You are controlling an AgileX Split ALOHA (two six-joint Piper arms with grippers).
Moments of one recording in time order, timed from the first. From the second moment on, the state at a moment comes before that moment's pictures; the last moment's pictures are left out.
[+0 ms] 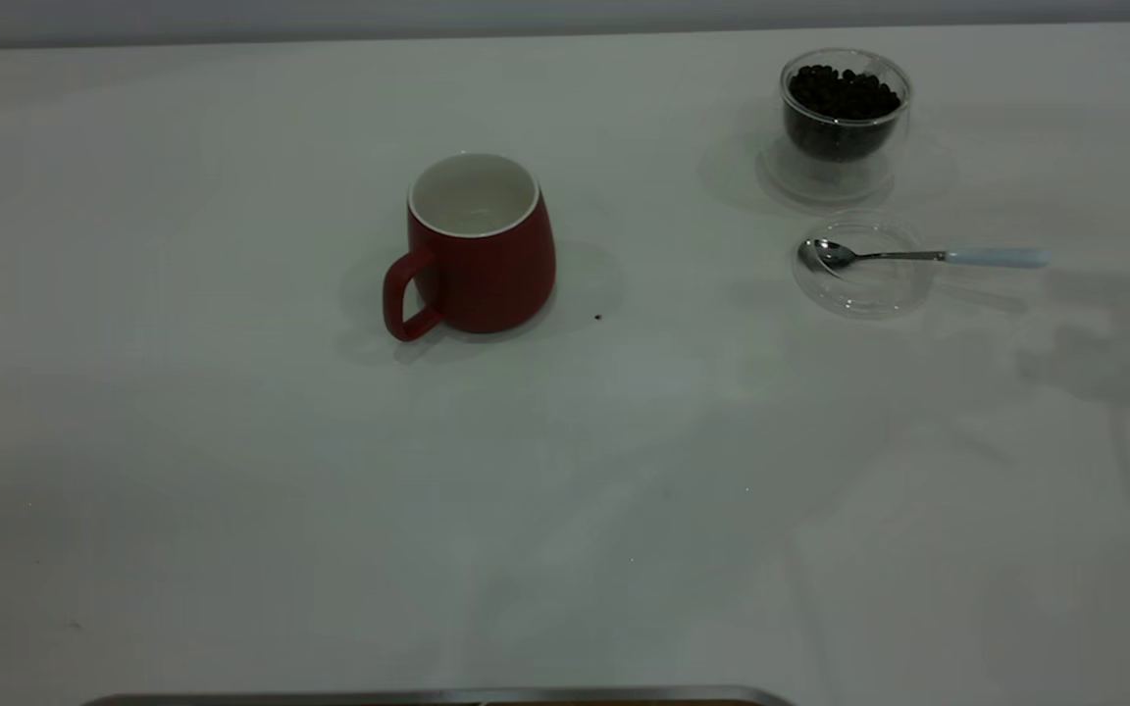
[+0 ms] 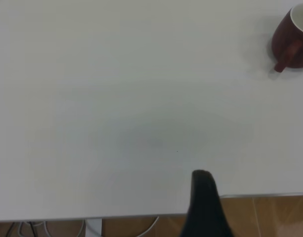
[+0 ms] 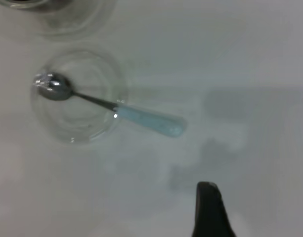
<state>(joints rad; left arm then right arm) 0.04 -0.02 -0.49 -0.06 1.14 0.04 -0.07 1.82 -0.86 0.42 0.24 -0.32</state>
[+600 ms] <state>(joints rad) 0.04 -0.02 -0.49 -0.06 1.14 0.04 -0.18 2.26 -1.04 1.47 0.54 -1.26</state>
